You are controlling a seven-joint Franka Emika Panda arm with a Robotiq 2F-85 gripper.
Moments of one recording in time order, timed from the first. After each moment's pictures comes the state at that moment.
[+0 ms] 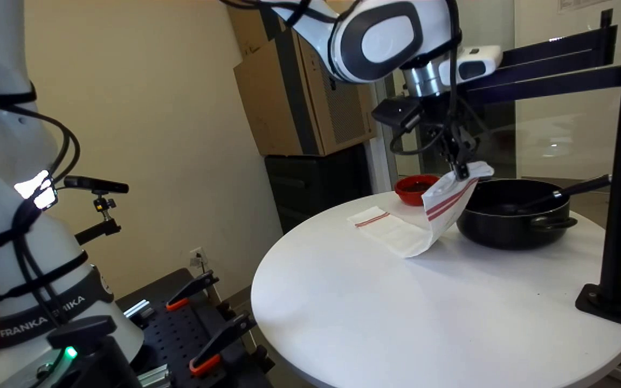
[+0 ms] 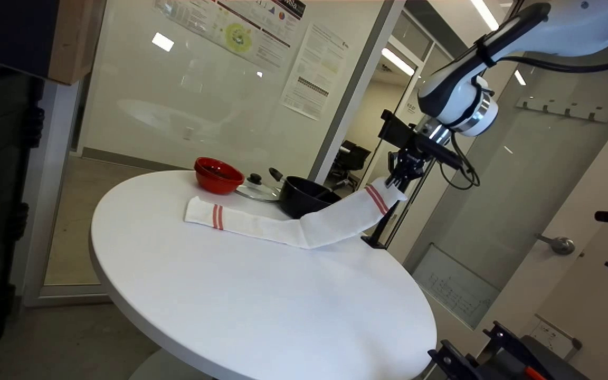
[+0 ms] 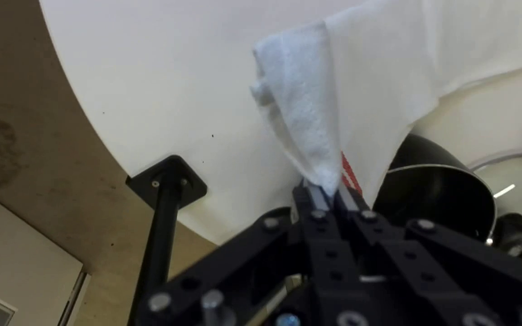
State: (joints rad) arm -0.37 0.44 -0.04 -1.97 0.15 2.65 0.04
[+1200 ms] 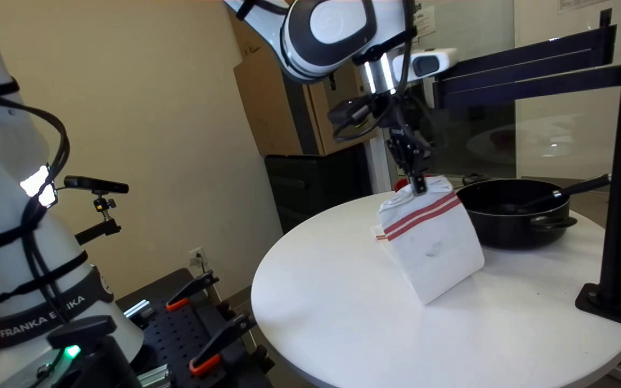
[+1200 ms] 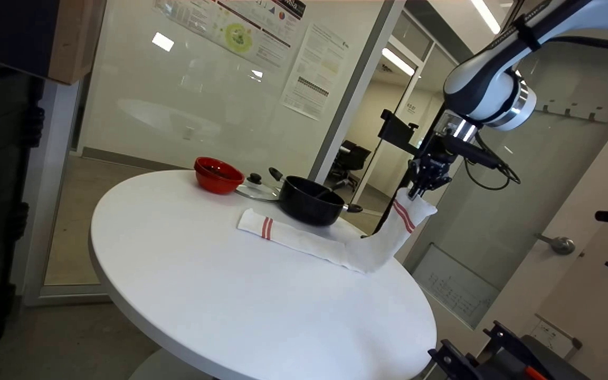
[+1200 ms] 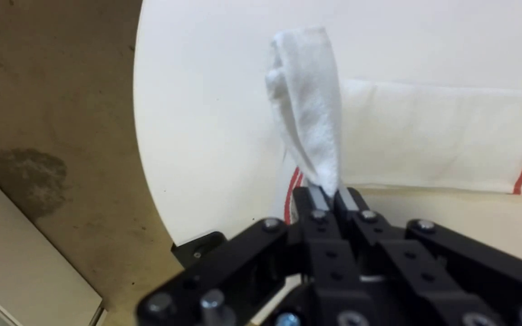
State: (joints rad) arm -0.23 0.23 -0.18 -2.23 0.01 2.58 0.07
